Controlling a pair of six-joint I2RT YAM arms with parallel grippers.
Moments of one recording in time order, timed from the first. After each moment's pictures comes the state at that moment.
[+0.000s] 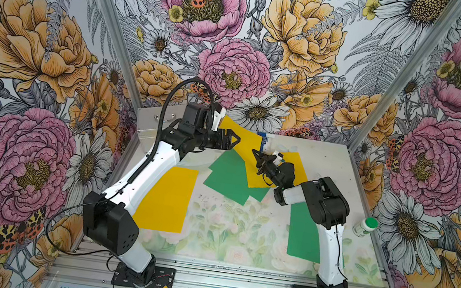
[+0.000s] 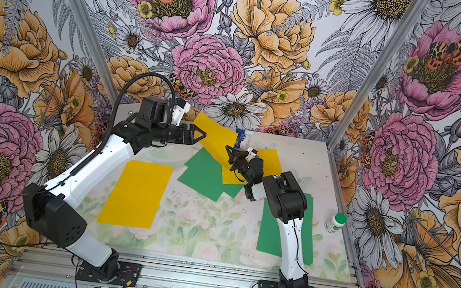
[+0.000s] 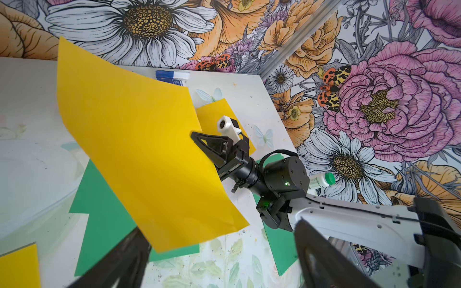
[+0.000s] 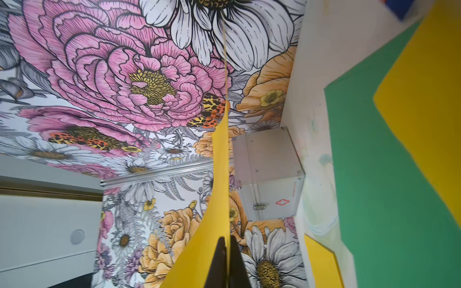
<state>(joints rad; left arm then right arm) -0.35 1.51 1.53 -0.62 0.42 -0.39 0.35 2.23 1.12 1.15 -0.42 1.77</state>
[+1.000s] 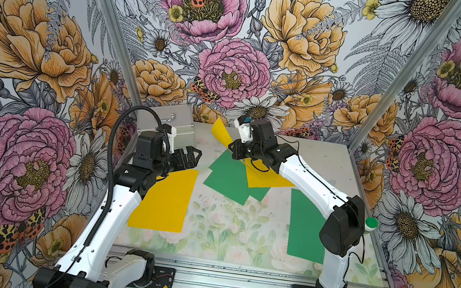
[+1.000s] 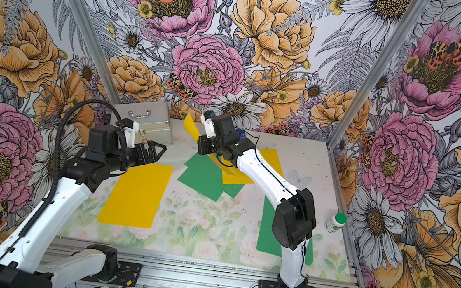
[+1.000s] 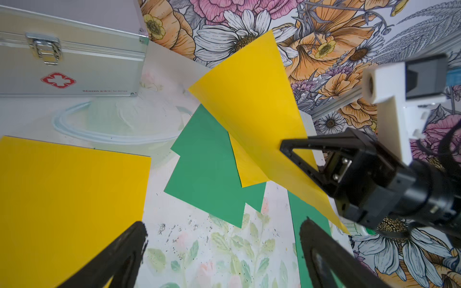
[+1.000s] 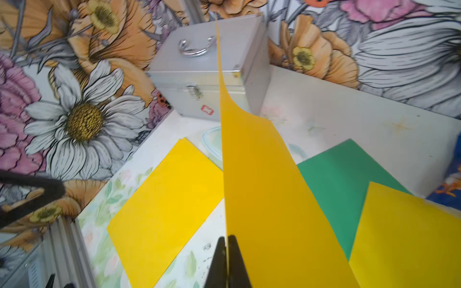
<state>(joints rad) -0.10 1.01 1.07 -0.62 0.30 -0.49 0.73 1.94 1.87 -0.54 -0.23 0.22</state>
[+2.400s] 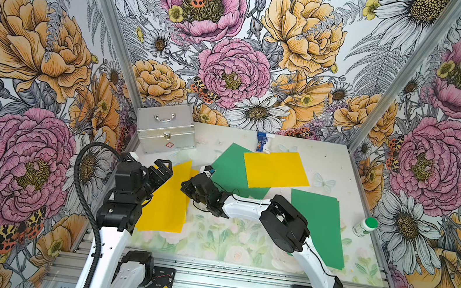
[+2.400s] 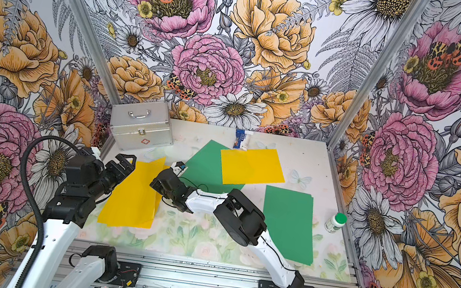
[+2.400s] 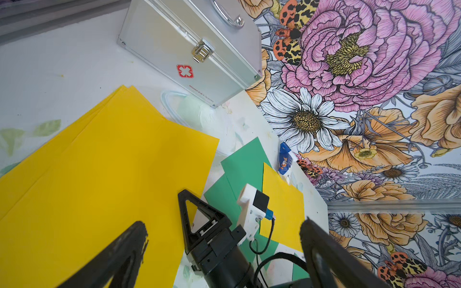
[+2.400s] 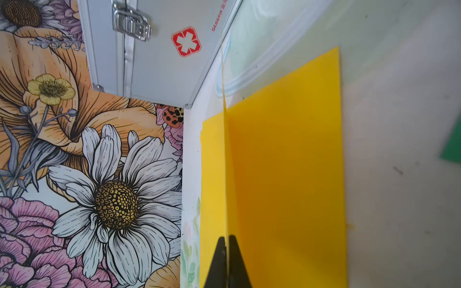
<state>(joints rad) 0.01 0.71 0.72 -0.54 0.06 -0.86 1.02 2.37 1.67 0.24 0.09 1.33</state>
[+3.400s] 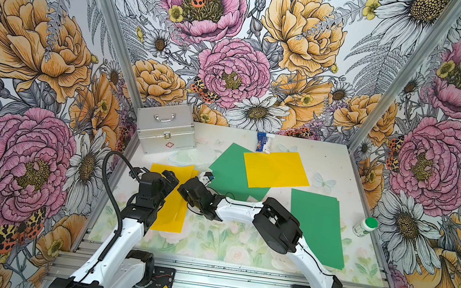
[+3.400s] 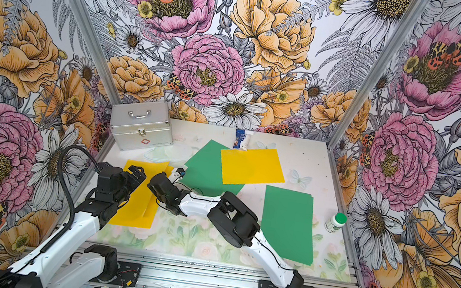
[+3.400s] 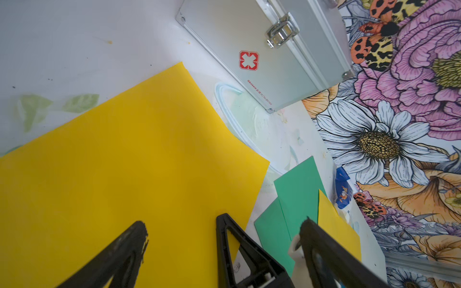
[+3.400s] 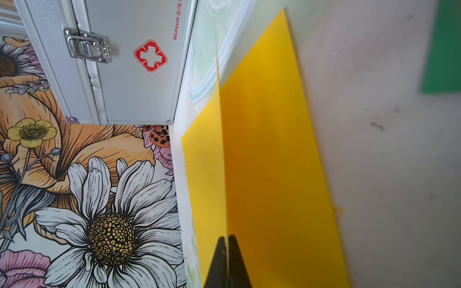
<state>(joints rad) -0.04 0.92 0.42 -0.13 -0.15 -0.95 1.06 2.45 1.75 0.18 0.19 1.51</state>
